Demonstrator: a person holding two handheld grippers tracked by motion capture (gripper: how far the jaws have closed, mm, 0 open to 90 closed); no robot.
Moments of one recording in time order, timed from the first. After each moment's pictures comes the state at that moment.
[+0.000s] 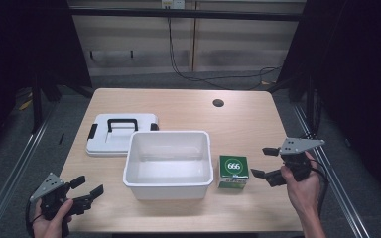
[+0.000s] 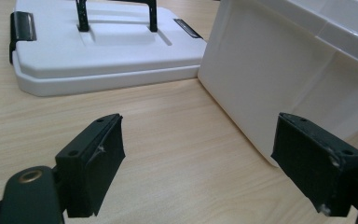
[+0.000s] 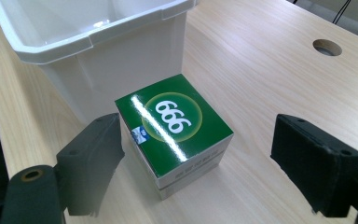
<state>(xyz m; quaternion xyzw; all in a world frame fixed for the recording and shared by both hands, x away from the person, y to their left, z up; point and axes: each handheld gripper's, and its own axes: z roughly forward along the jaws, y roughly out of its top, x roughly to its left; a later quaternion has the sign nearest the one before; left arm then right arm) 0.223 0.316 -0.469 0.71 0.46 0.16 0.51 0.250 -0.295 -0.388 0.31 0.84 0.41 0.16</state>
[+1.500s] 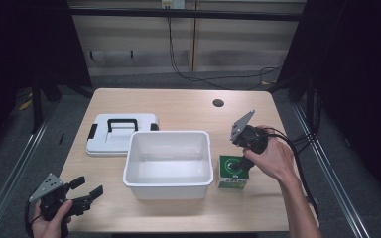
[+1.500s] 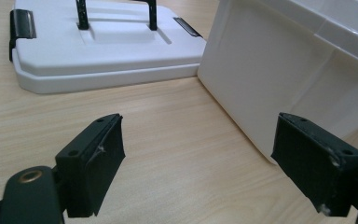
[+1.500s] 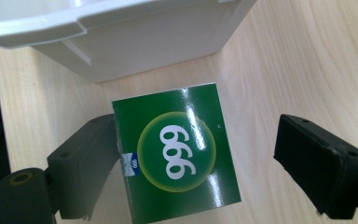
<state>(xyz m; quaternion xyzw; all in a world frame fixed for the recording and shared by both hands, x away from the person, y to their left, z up) 0.221 0.316 -0.469 0.71 0.46 0.16 0.51 0.331 -0.209 -0.372 0.17 0.96 0.21 0.05</state>
